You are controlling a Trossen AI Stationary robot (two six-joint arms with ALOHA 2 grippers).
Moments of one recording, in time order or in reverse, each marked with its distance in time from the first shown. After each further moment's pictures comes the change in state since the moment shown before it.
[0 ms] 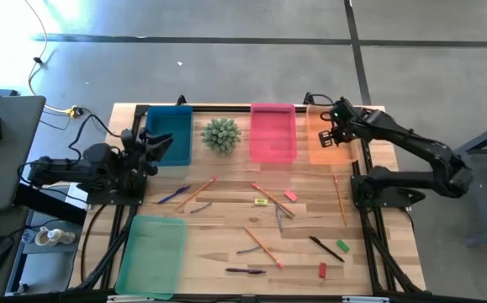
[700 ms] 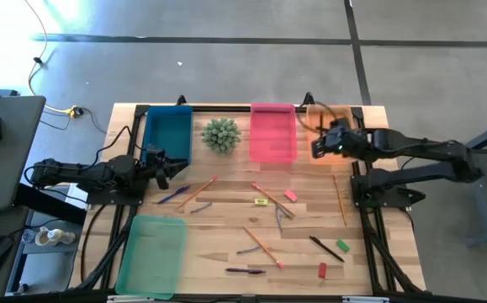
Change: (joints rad) left arm 0.000 -0.081 -0.254 -0.096 0.148 -0.323; right arm 0.575 -0.169 0.074 0.014 0.312 0.472
